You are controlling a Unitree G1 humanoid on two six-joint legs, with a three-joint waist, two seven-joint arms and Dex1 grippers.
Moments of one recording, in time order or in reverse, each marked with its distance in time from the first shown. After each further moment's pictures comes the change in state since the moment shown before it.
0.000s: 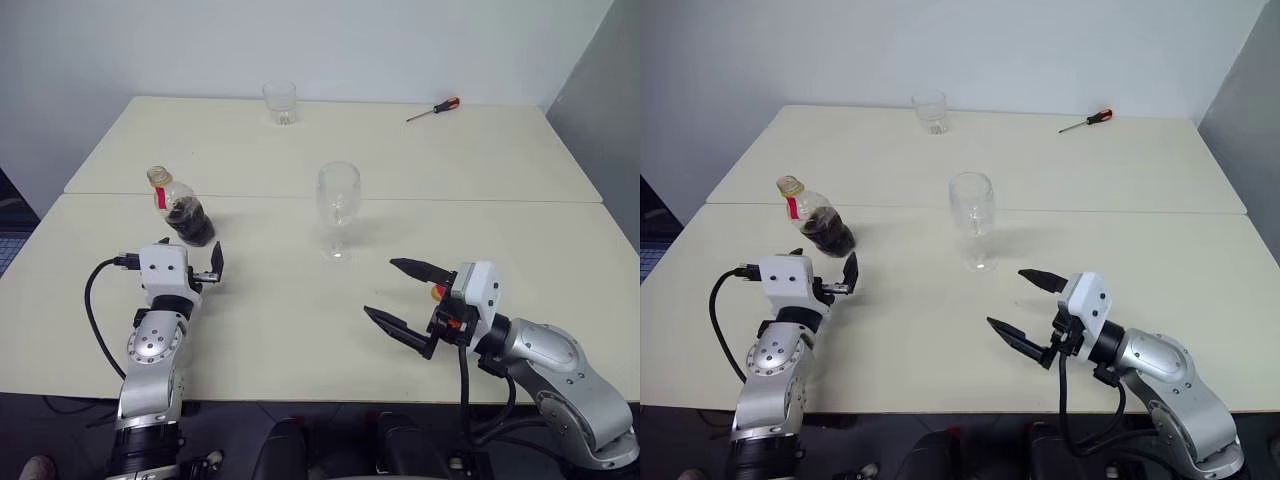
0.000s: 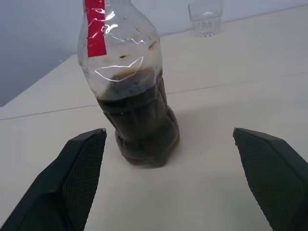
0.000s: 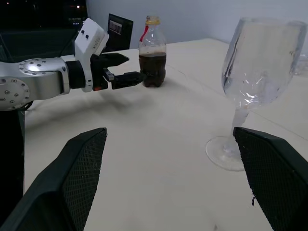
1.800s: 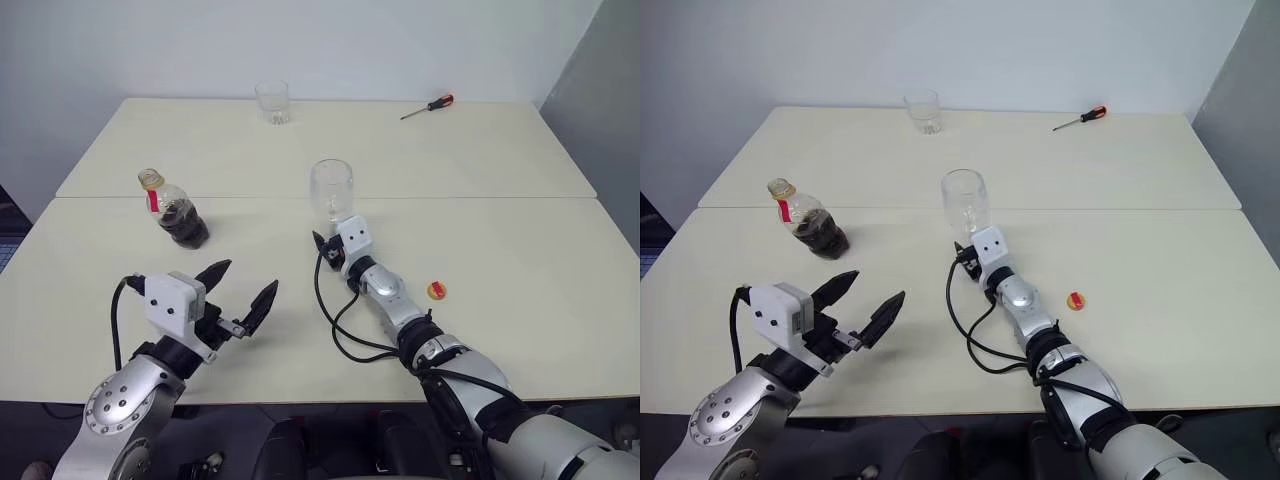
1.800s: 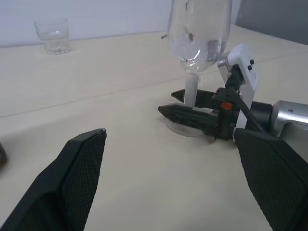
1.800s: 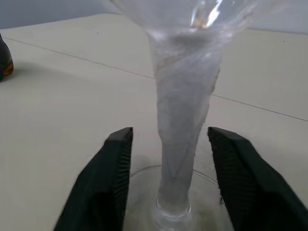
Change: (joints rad) left arm 0.394 0.102 -0.022 -0.749 -0.406 0.403 -0.269; right arm -0.849 0.636 0.072 1.872 -0.456 -0.915 -0.461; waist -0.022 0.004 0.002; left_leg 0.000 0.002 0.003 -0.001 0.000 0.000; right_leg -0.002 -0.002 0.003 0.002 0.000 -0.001
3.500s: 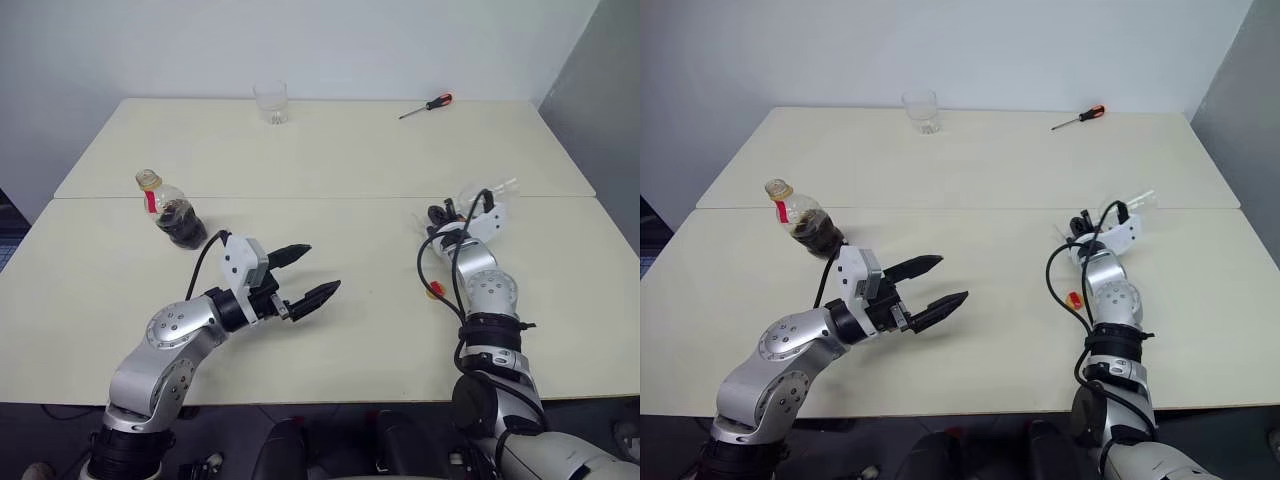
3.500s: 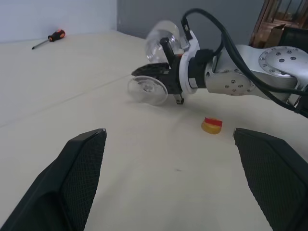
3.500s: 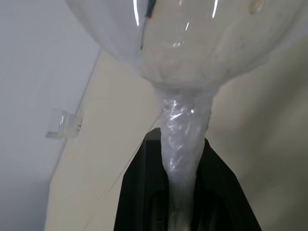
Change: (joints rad) left arm -0.370 0.067 -0.215 0.306 -0.057 -0.006 -0.337; right arm 0.115 -0.119 -0.540 -0.763 0.797 0.908 -0.350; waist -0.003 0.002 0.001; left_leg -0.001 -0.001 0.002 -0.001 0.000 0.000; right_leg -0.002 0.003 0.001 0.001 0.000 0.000
